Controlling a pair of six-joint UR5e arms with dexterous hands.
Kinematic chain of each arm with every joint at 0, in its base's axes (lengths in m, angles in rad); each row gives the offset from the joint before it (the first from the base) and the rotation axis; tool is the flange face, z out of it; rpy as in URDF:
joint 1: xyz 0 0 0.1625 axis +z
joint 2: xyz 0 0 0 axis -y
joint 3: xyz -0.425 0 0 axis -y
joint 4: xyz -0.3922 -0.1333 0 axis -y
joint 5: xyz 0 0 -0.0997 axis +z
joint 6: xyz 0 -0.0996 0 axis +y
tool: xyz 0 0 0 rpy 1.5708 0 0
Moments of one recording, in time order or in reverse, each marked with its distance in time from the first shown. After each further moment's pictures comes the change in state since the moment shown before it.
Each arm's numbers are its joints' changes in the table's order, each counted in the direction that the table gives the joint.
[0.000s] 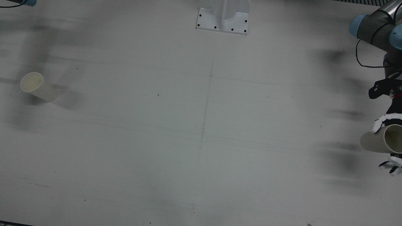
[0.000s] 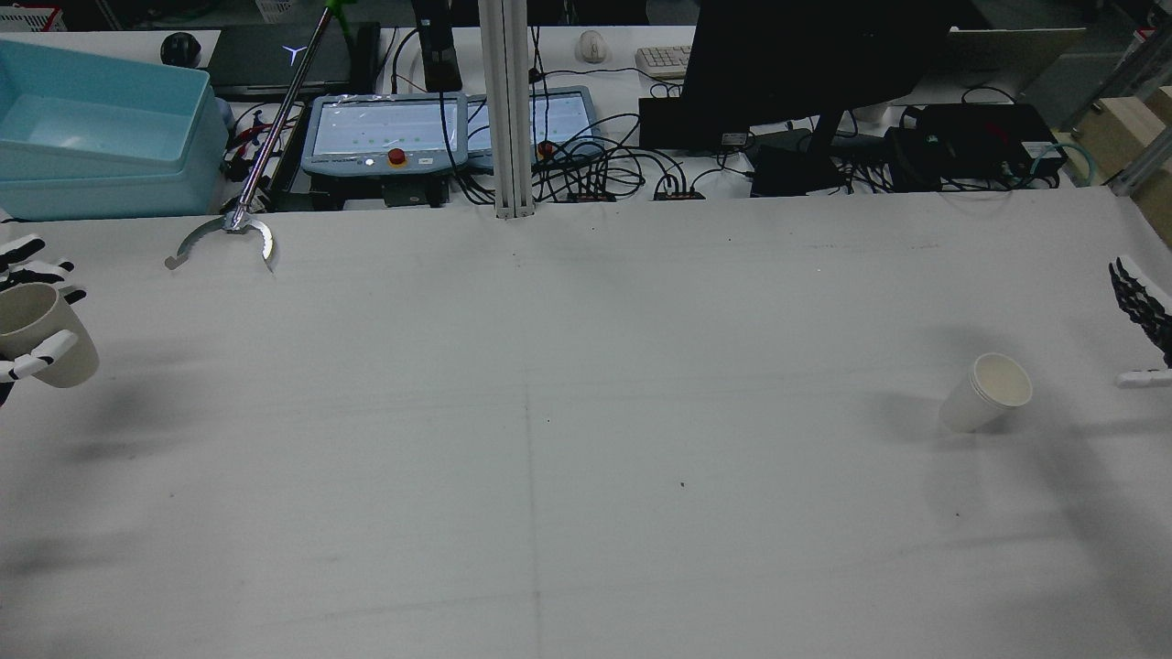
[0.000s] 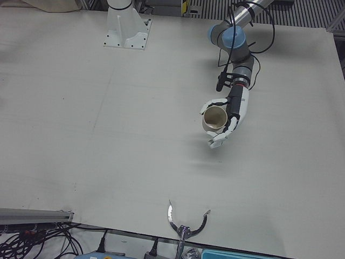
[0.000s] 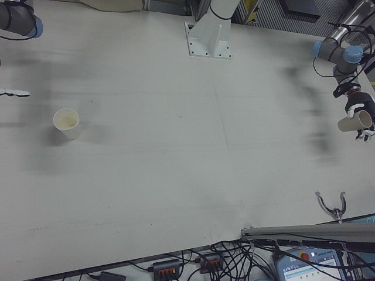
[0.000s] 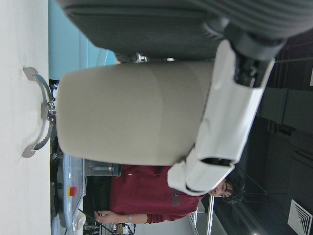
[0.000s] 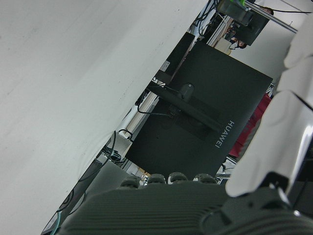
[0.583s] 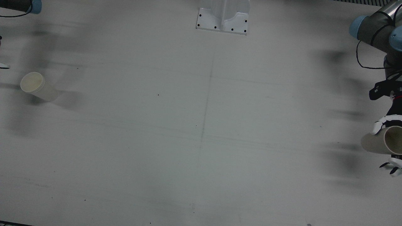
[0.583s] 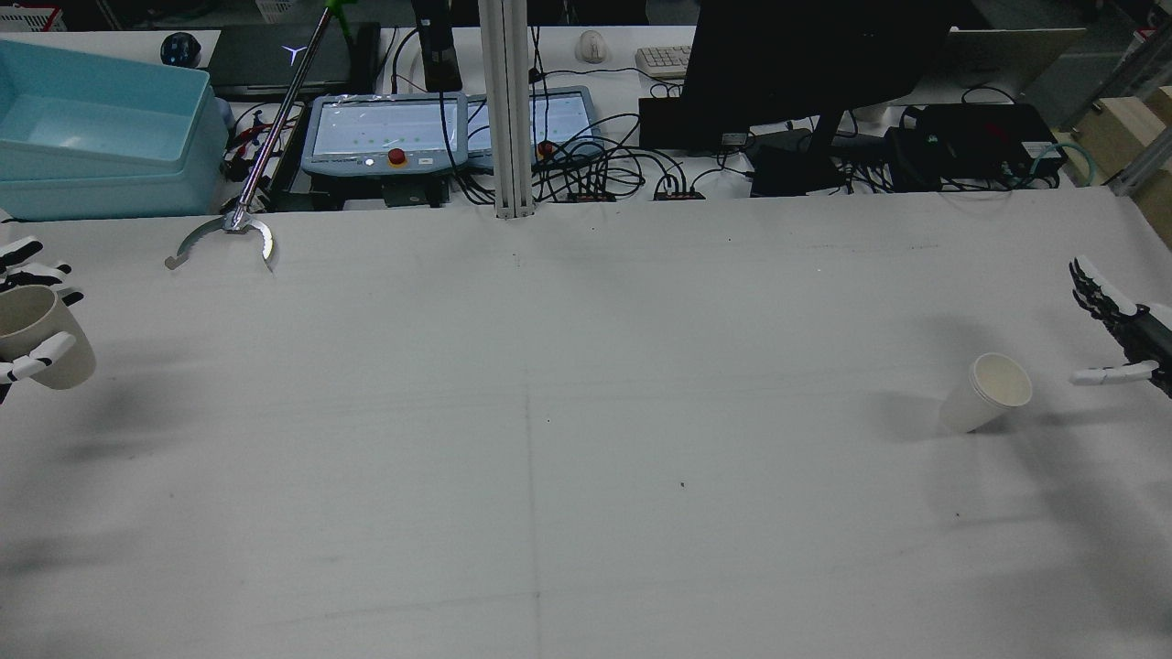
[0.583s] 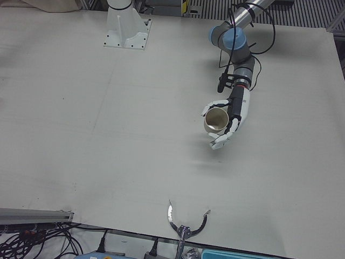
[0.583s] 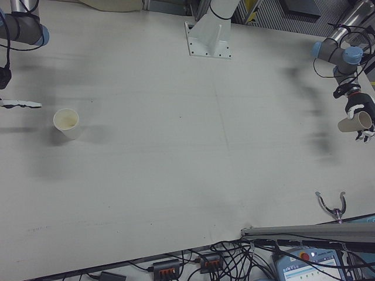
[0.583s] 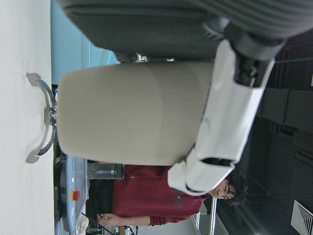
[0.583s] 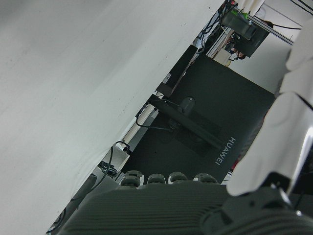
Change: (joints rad) left arm -0.003 -0.001 0.014 -0.001 0.000 -0.001; right arm -0.061 0.060 -0.051 0.012 -0.039 0.076
